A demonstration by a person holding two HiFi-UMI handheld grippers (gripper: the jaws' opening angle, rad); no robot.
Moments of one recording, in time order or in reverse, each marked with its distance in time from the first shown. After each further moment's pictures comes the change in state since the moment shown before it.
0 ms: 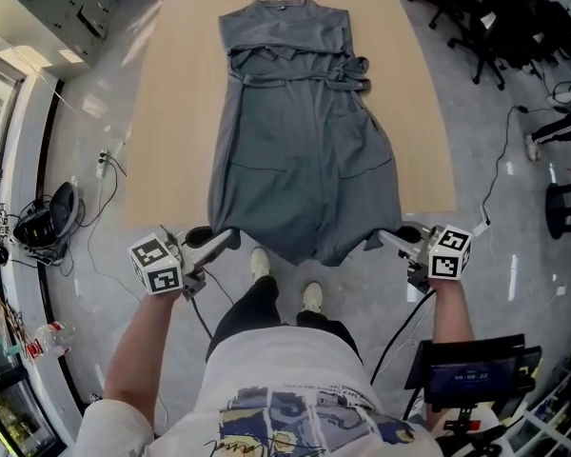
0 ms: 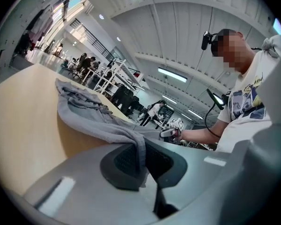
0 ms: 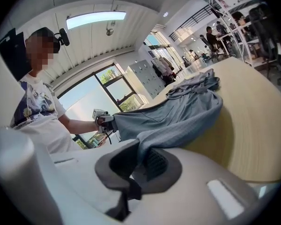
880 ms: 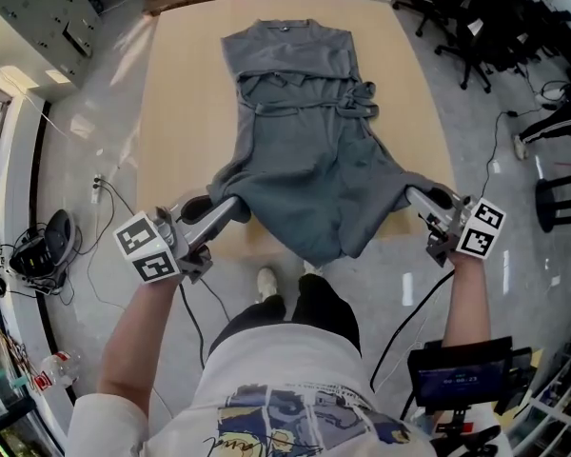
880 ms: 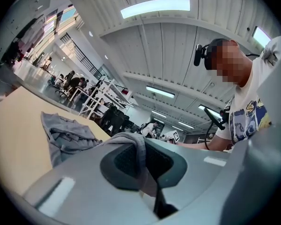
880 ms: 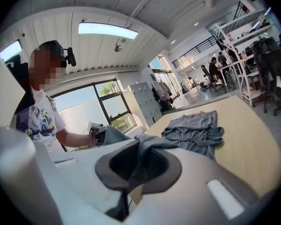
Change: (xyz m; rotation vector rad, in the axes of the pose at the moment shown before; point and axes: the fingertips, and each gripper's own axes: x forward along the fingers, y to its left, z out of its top) left arm -0.010 0.040 0.167 0.115 -0.210 -0.117; right arm 0.009 -0.005 0.186 -0.151 -0.255 -0.117
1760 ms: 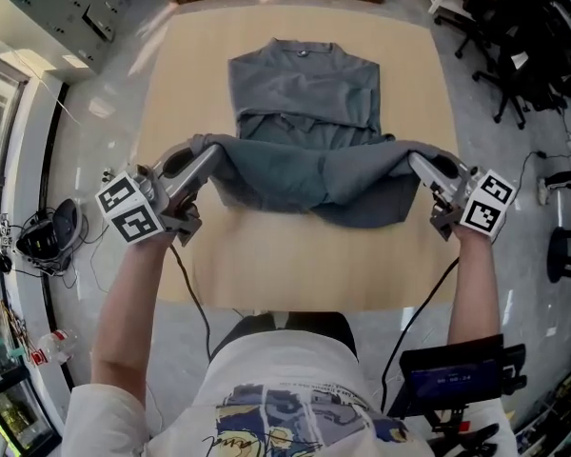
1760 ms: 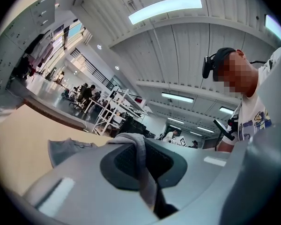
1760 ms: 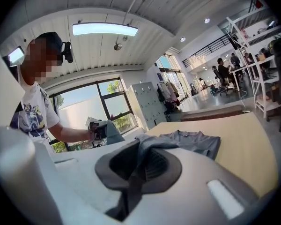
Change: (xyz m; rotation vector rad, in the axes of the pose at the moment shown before) left arm 0.090 0.164 0.107 0.032 -0.095 0.190; right arm 0.106 -0.177 0.123 -0.090 0.020 0.097
